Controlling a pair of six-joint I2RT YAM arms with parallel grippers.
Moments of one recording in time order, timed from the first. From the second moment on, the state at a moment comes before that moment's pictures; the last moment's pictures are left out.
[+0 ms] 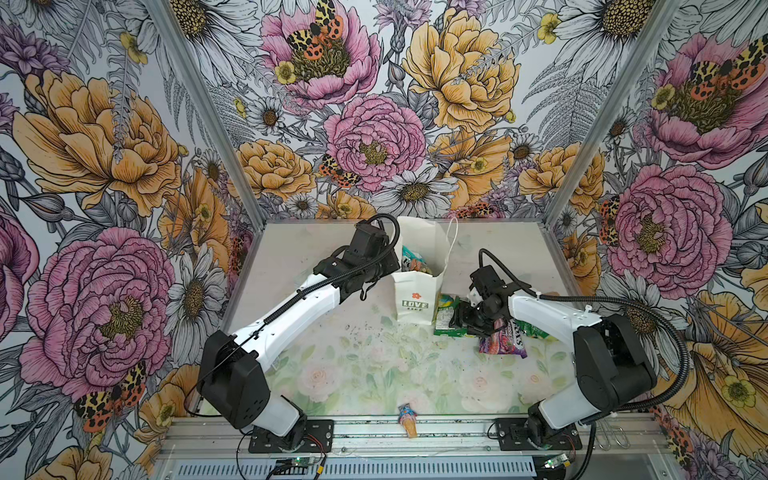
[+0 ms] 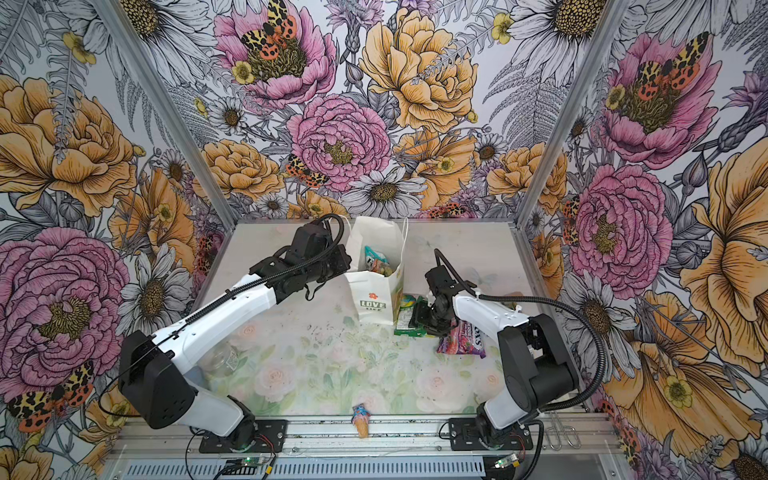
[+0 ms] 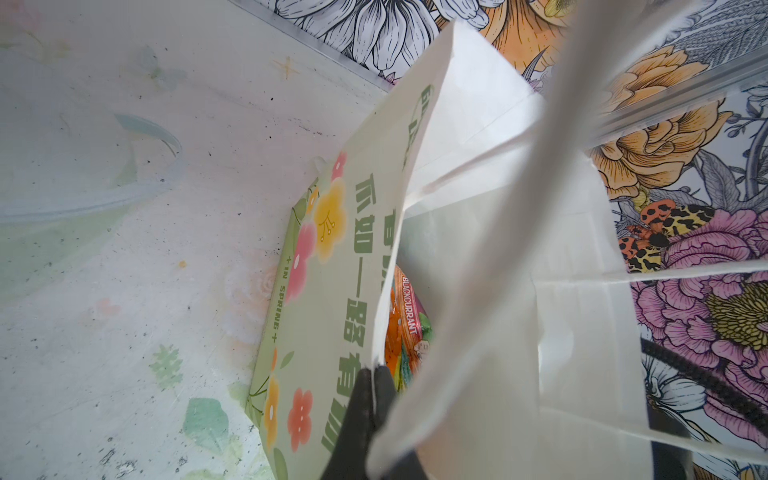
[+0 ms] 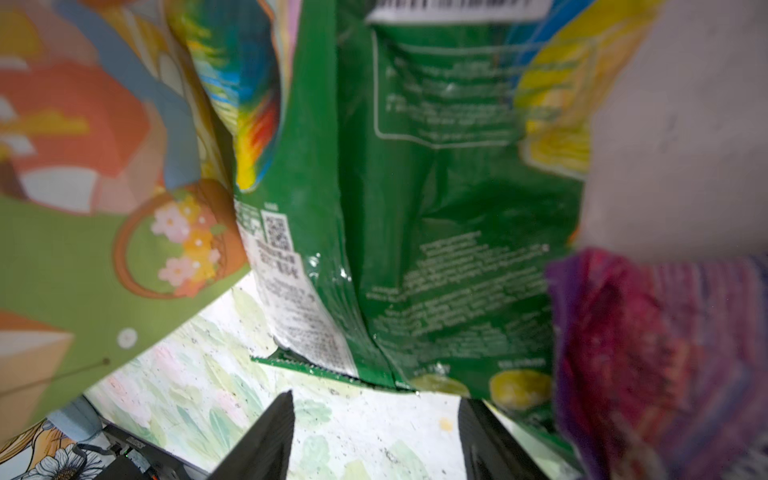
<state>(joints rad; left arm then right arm) -0.61 1.50 1.33 -0.46 -0.04 -0.85 0.34 1.57 0.95 -0.70 -0.34 0.58</state>
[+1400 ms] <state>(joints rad) -0.61 1.49 1.32 -0.46 -0.04 -0.85 0.23 1.37 0.87 -0.96 0.02 0.61</state>
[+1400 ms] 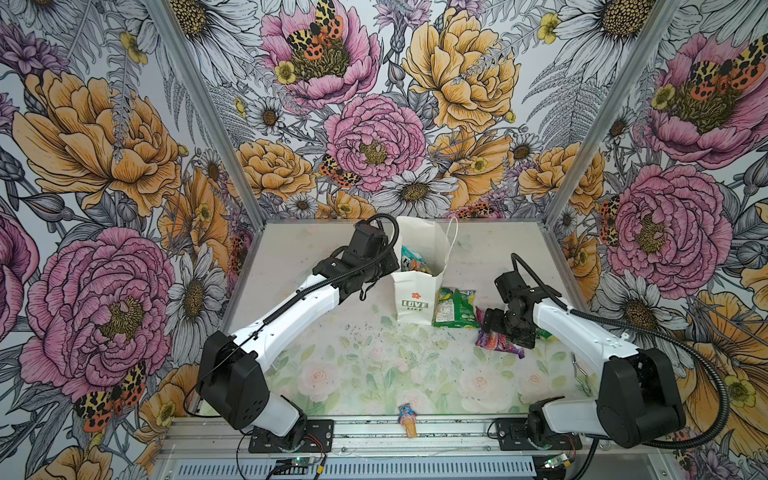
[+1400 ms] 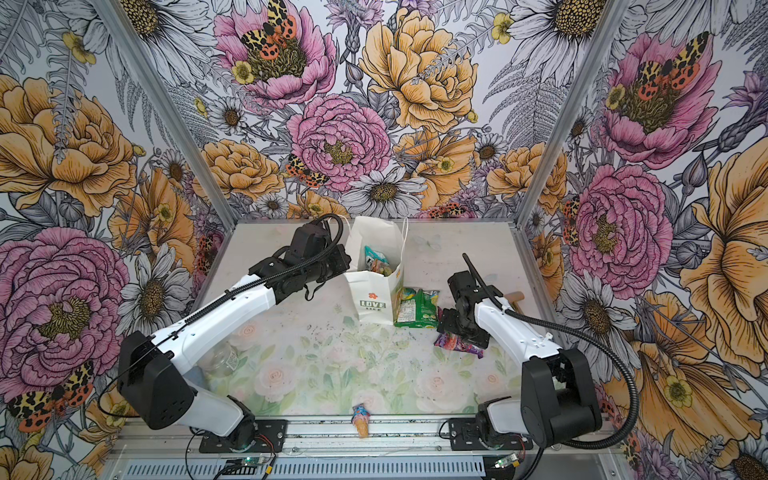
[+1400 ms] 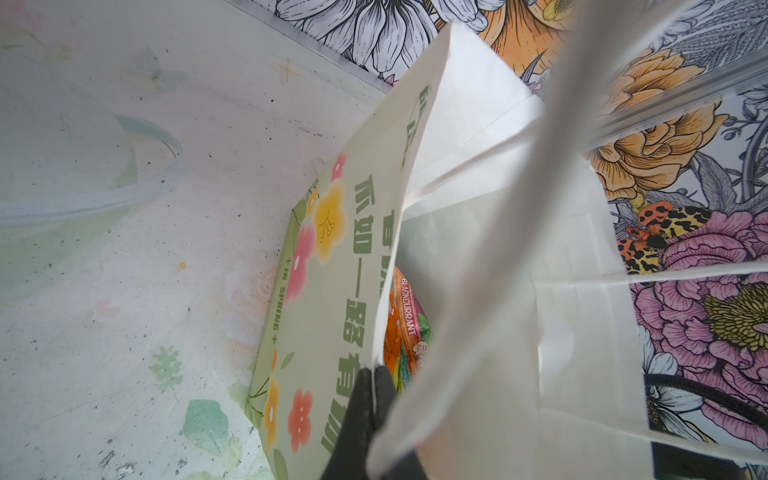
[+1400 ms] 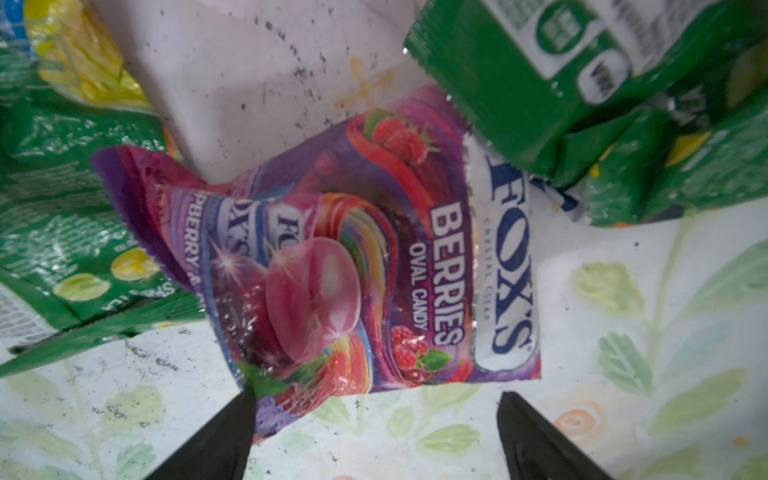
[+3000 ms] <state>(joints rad) -0.61 1.49 1.32 -0.45 -0.04 -0.85 0.25 1.58 0.89 -0.87 0.03 0.57</state>
